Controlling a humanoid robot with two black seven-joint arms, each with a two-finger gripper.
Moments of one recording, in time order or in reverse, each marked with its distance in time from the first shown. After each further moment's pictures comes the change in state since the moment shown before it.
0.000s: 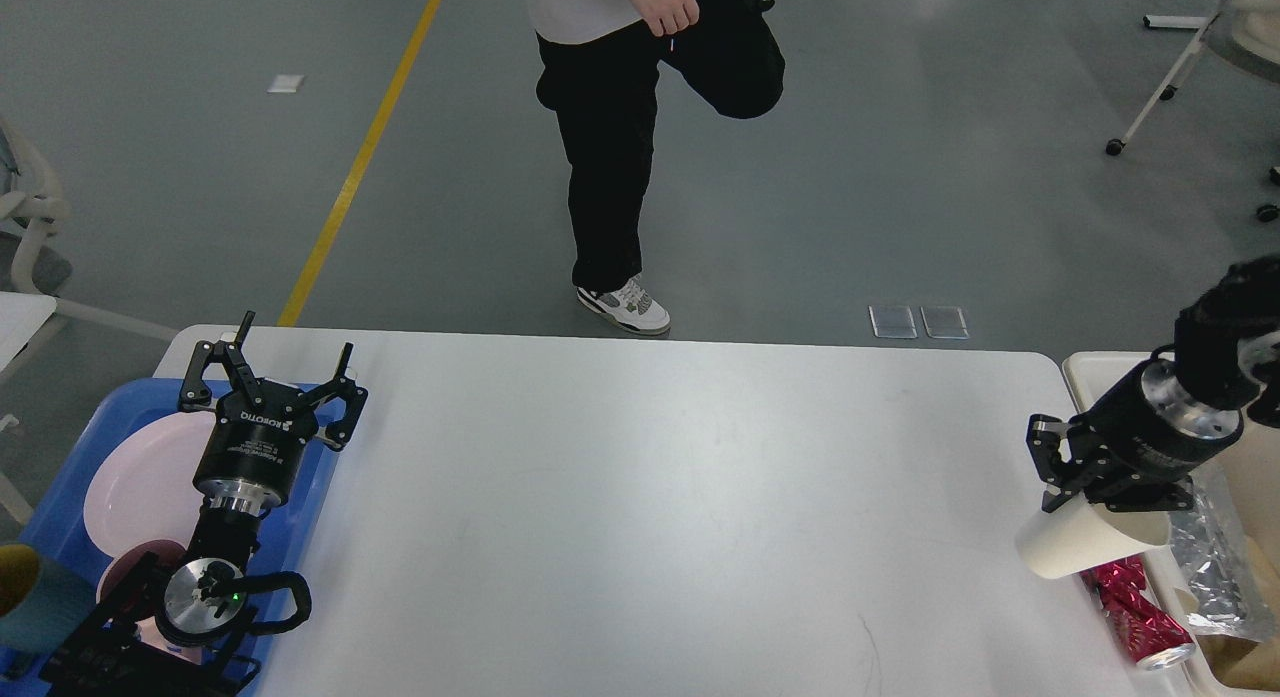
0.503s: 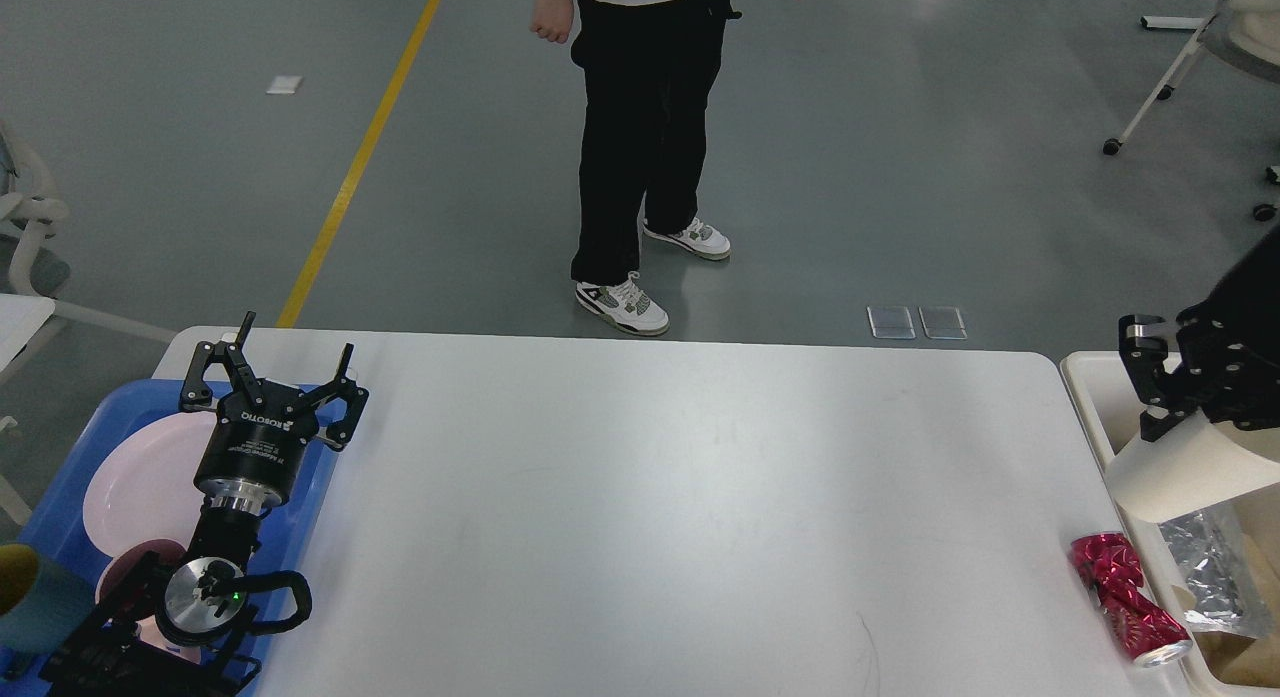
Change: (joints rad) left arm 0.000 0.000 0.001 0.000 0.000 0.000 0.000; right arm 0.611 0.123 -0.310 0.310 0.059 0.119 -0.001
